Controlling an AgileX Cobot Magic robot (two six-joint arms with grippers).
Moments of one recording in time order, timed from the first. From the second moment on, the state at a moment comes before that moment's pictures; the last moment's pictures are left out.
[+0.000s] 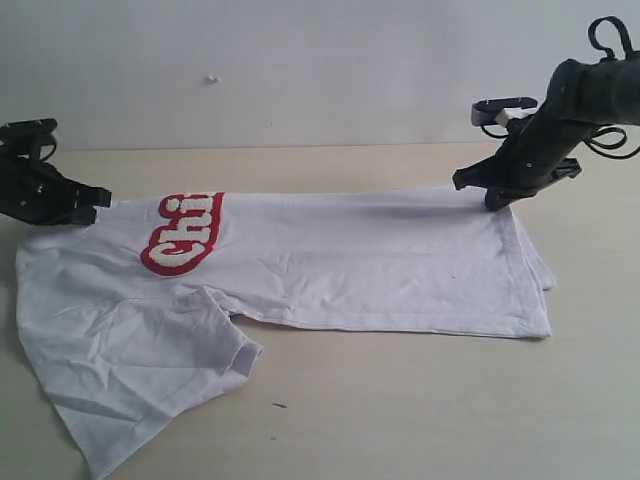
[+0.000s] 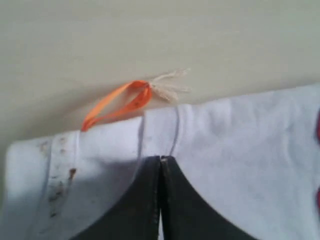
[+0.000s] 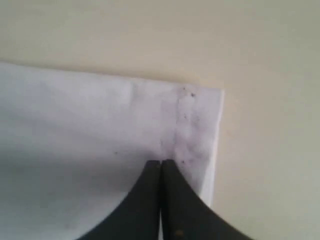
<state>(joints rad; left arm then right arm) 0.08 2.24 -1.46 -0.88 0.41 0.97 -0.12 2.40 -1.84 0.17 0.73 -0.25</state>
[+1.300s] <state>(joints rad) 0.09 1.80 -1.18 -0.87 0.48 1.07 -0.16 2.42 -1.85 0.42 0.67 -0.30</state>
